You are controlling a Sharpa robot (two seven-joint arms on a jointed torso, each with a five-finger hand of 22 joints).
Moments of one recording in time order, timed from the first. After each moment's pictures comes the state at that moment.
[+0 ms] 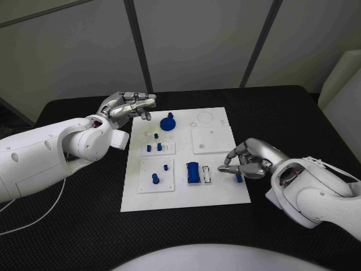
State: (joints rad) left arm 1.13 -0.86 0.04 1.41 -0.05 -0.15 0.32; left_hand 1.45 -0.07 0.28 0.00 0.07 1.11 0.14 0.08 0.09 1.28 0.06 0.08 0.07 1.31 -0.01 0.76 0.43 0.19 1.03 0.10 0.70 0.75; right arm 0.95 -1.11 0.04 1.98 -1.38 -0.49 -0.50; right_hand 1.29 -0.05 -0.10 0.24 0.15 1.10 0.05 0.08 0.63 1.43 -0.02 1.20 1.31 1.46 -0.10 1.40 1.24 0.02 1.46 0.01 1.57 1.31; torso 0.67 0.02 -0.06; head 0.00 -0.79
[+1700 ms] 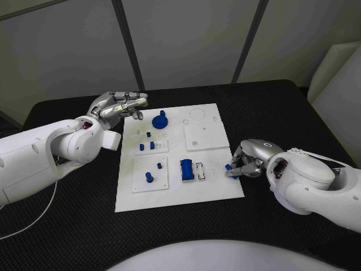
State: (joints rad) left arm 1.12 -0.86 0.04 1.41 -0.05 -0.15 0.32; left_hand 1.45 -0.07 0.28 -0.01 0.07 1.11 0.14 0.08 0.09 1.28 0.06 0.08 0.07 1.31 -0.01 0.76 0.43 0.19 1.03 0.10 0.69 0.75; right arm 0.93 -1.06 0.05 1.90 -1.66 -0.24 -0.64; right_hand 1.33 -0.04 -0.13 0.24 0.17 1.16 0.03 0.08 0.62 1.45 -0.03 1.23 1.31 1.46 -0.10 1.41 1.27 0.02 1.47 0.02 1.57 1.31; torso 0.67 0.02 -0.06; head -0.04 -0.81
